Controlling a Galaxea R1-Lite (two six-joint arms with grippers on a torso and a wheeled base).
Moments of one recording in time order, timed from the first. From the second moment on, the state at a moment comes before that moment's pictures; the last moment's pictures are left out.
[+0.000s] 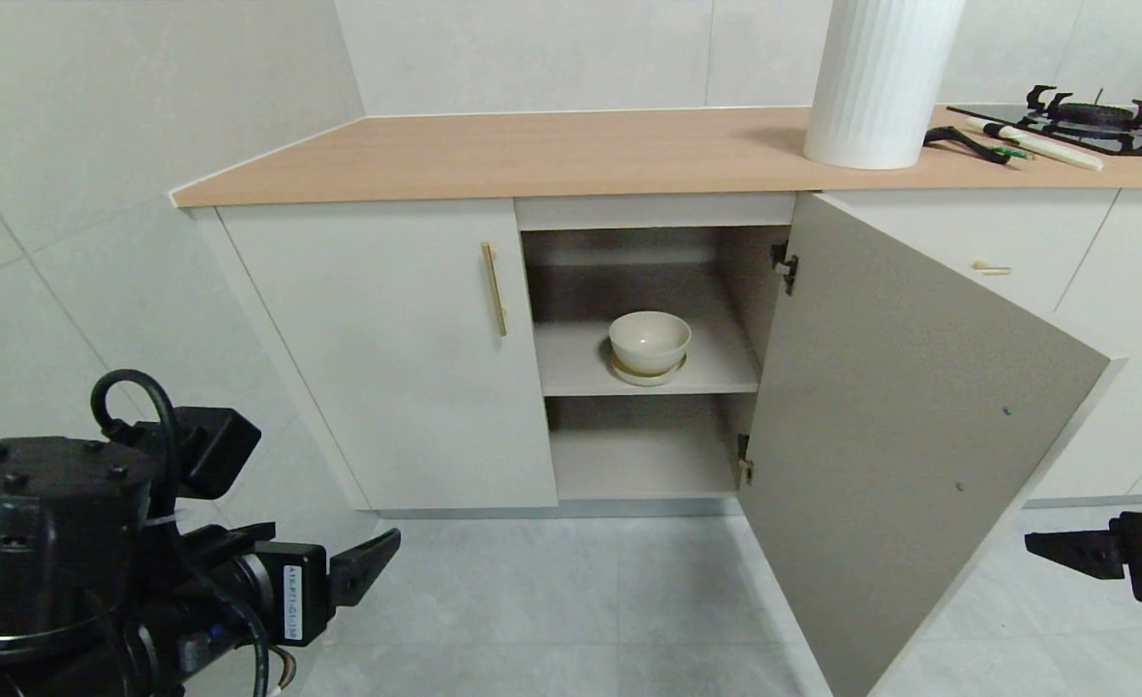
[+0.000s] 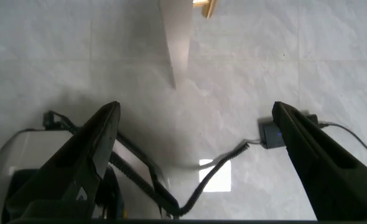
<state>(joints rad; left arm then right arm) -0.54 1.28 -0.49 -0.23 0.37 -0.27 0.19 1.19 -0.71 0.23 -0.17 0.12</state>
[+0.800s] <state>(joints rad) -0.54 1.29 -0.49 -0.23 0.37 -0.27 0.16 1.19 -0.71 0.29 -0.17 0.07</state>
